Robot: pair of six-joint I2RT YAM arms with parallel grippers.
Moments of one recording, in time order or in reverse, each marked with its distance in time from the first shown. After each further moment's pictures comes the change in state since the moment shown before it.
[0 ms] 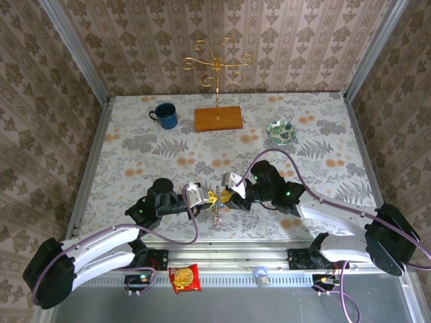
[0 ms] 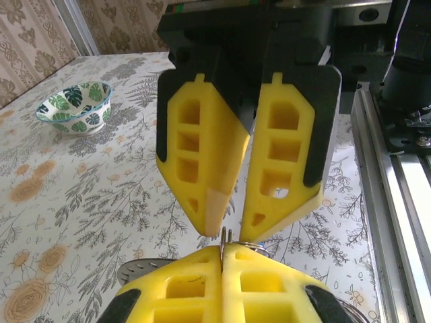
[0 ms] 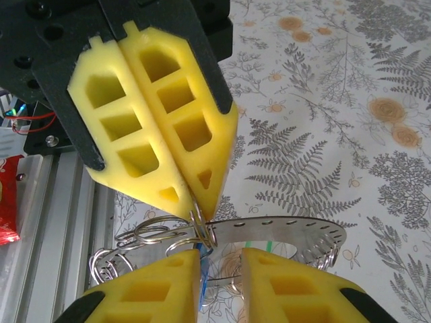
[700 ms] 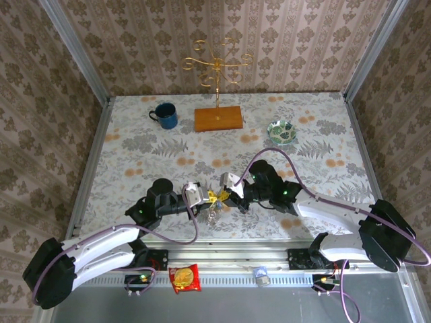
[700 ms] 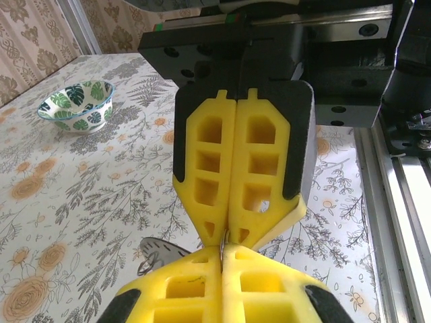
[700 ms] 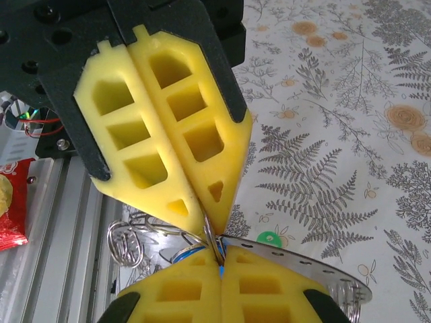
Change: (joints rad) left arm 0.001 0.000 -0.008 0.013 -0.004 -0.015; right arm -0.002 0.040 0.005 0.040 -0.045 -0.003
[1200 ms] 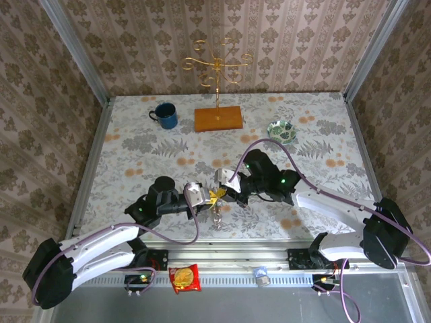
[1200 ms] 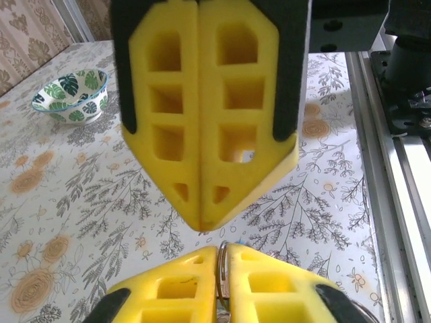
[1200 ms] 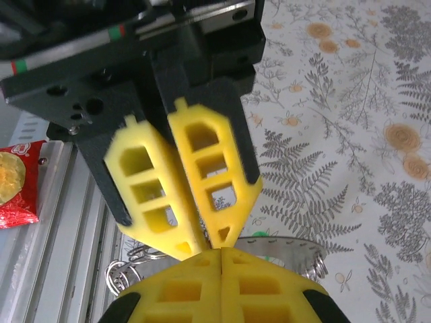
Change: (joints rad) left arm -0.001 0.002 0.050 -0.121 -0.008 0.074; right arm 0.005 0.034 0.222 -0.306 -0.007 -0.162
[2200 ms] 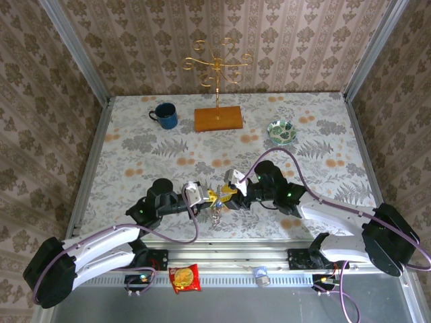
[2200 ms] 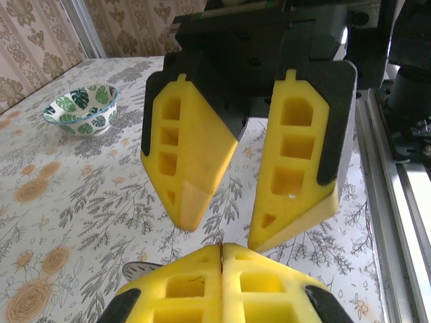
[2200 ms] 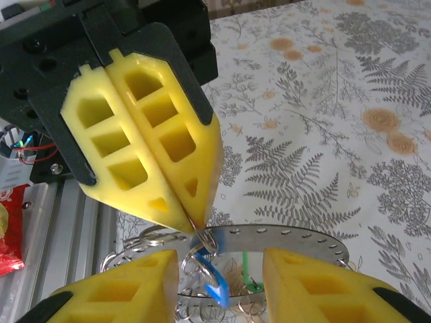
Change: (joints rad) left arm 0.000 0.007 -0.054 0.158 0.000 -0.092; right arm -0.031 -0.069 -0.278 0.406 0.007 0.253
